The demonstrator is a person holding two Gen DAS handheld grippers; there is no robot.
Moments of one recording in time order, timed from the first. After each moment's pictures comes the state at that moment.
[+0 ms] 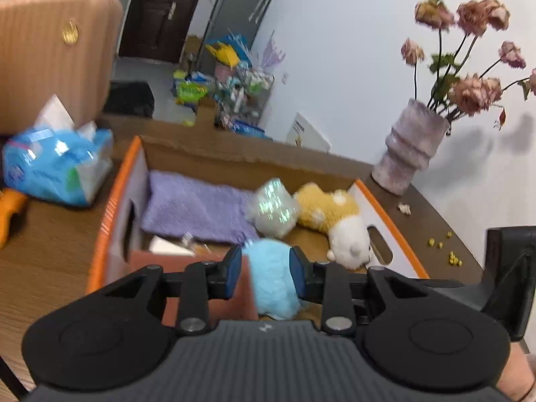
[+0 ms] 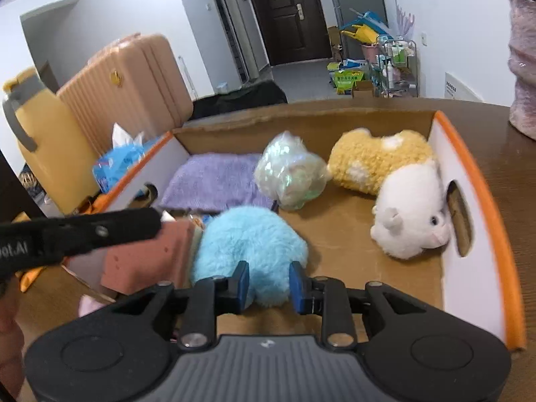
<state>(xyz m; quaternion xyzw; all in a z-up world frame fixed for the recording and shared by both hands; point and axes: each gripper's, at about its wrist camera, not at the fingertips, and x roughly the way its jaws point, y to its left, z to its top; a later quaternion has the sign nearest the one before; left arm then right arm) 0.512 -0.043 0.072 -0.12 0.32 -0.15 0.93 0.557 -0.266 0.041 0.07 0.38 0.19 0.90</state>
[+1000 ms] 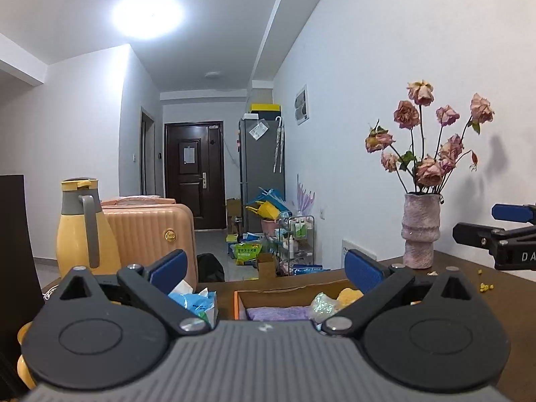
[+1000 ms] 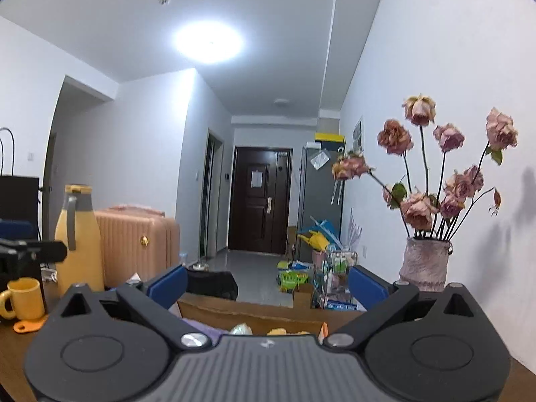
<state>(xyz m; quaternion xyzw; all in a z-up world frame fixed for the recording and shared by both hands) 0.303 -0.022 0.154 0.02 0.04 -0.05 1.00 0.341 -0.300 0.165 -0.03 0.01 0.10 0.99</state>
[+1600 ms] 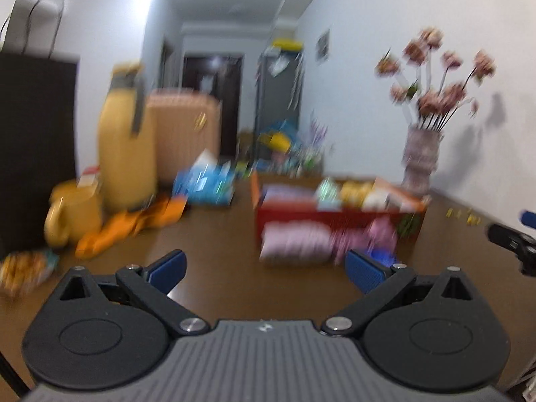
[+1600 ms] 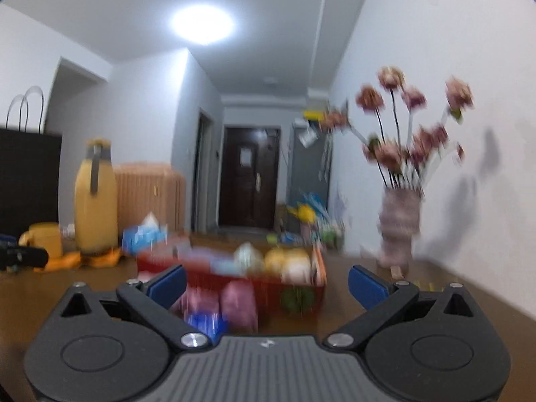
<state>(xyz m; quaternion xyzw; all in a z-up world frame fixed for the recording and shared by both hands) 0.199 0.013 0.047 -0.03 0.18 -0.03 0.98 0.210 -0.297 0.053 -0.03 0.06 0.07 1.00</state>
